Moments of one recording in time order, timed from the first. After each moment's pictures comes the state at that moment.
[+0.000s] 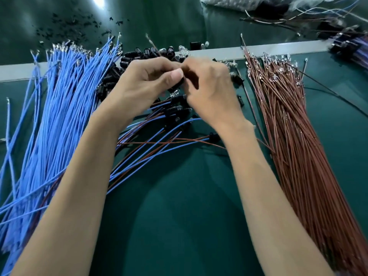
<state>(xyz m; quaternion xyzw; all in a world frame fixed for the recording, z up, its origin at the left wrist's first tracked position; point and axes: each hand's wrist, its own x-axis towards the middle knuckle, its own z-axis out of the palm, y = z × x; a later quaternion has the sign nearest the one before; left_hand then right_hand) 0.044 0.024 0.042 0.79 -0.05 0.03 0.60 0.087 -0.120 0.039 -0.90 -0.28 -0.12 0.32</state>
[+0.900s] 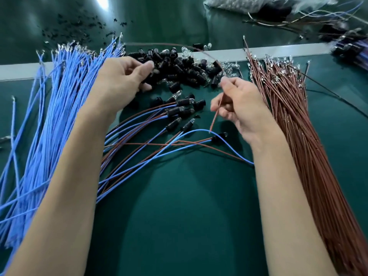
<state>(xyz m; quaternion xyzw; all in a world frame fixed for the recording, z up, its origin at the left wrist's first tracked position) 0.053 0.050 0.032 0.83 0.17 0.09 0.53 0.088 -0.168 0.033 -0.70 -0.01 0.20 0.69</state>
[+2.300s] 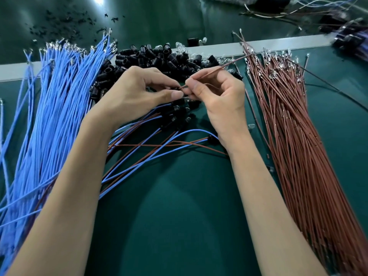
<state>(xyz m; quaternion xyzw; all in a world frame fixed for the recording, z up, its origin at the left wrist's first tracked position) 0.042 0.024 0.045 0.87 -0.02 0.00 0.50 0.074 -0.137 0.017 -0.66 -0.13 0.04 0.74</state>
